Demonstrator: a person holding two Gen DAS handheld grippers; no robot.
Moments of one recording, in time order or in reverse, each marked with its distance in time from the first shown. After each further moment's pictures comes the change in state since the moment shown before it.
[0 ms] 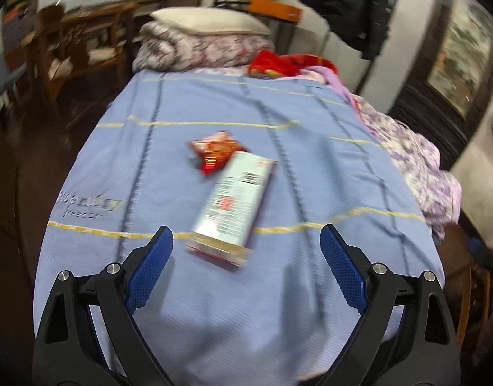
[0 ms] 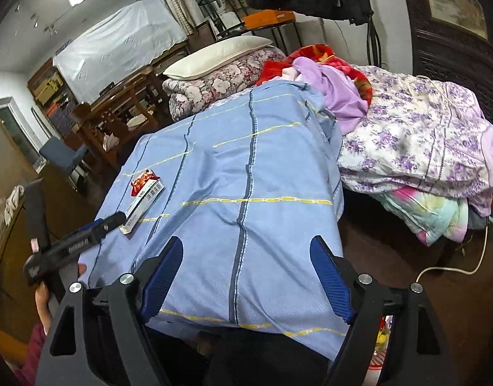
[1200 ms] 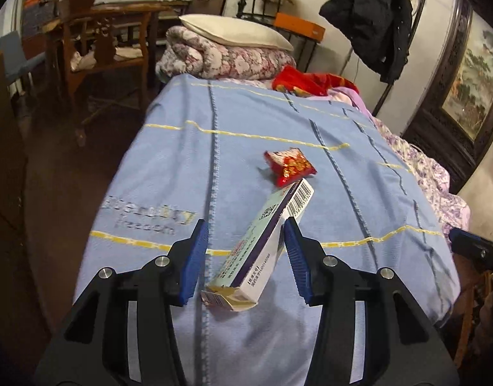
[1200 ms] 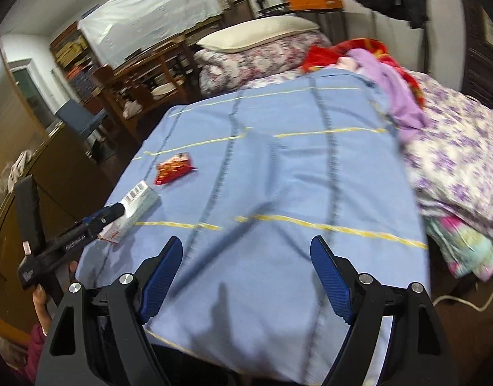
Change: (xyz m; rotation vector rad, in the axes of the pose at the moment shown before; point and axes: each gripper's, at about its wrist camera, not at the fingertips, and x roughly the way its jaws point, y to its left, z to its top) left arm -0.015 0.062 -0.003 -0.043 -0.084 0.038; right arm 0.083 0.078 0.033 -0.150 0.105 0.091
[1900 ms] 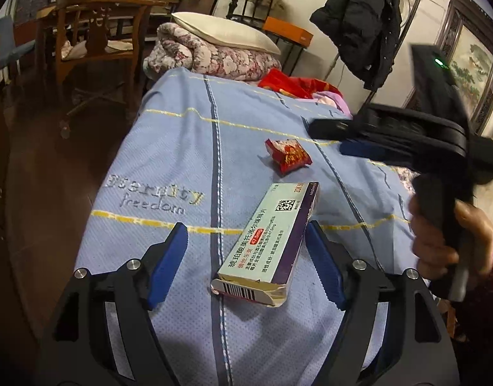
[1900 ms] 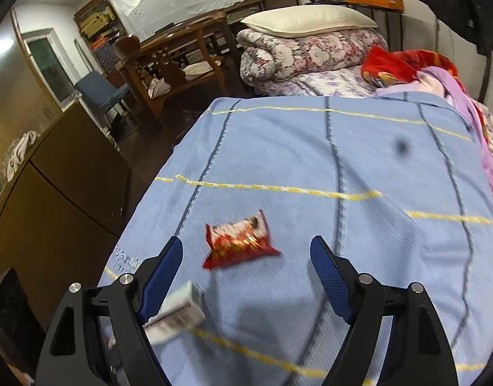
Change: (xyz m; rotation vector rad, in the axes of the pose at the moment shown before) left arm -0.005 0.026 -0.018 -0.035 -0.002 -0.138; right arm 0.122 0.098 0.091 -0.131 0.074 0.070
